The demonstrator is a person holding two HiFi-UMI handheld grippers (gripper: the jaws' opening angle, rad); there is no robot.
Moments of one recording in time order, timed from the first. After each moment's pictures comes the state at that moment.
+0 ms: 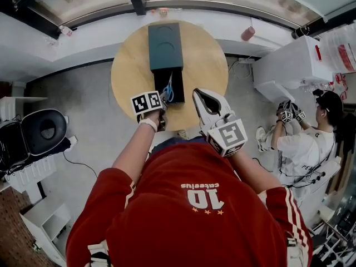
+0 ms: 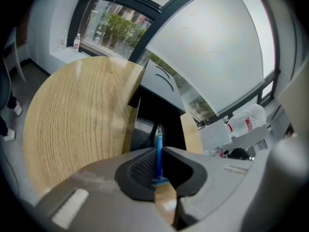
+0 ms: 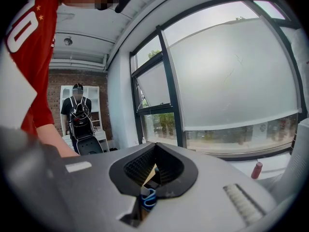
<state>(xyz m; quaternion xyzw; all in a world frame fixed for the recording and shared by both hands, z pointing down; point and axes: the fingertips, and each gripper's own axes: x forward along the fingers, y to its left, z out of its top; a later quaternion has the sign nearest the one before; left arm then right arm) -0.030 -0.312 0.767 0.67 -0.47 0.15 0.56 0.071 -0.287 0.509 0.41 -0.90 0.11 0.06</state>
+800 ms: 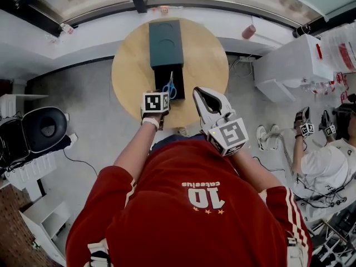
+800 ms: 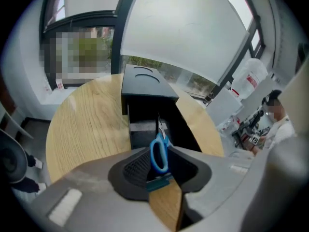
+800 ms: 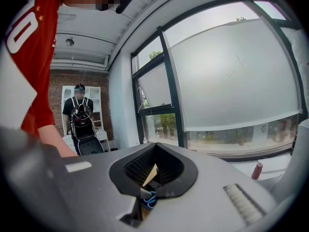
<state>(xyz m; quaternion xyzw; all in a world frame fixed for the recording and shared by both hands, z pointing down) -0.027 -0.306 0.765 0.71 -0.47 0.30 0.43 0.073 -0.279 0.504 0.40 -0.91 0.11 0.06</state>
